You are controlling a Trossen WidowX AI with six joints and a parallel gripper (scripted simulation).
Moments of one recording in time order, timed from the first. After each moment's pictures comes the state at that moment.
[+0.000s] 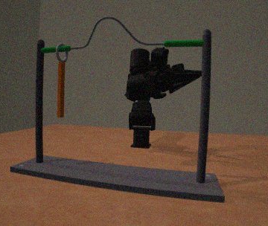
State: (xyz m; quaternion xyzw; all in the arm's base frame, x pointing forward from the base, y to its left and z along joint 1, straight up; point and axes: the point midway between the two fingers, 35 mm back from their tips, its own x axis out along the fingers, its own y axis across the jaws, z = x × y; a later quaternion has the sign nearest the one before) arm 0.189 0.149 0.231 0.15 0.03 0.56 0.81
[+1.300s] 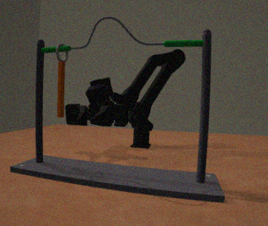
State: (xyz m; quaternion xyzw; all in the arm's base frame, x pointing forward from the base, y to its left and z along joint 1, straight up) arm 0.211 -0.106 0.113 0.00 0.07 0.02 1.00
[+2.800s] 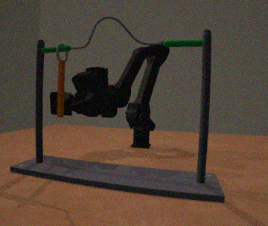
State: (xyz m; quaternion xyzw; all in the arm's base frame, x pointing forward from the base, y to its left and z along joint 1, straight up) arm 0.275 -0.120 0.149 -0.01 0.04 -0.01 1.00
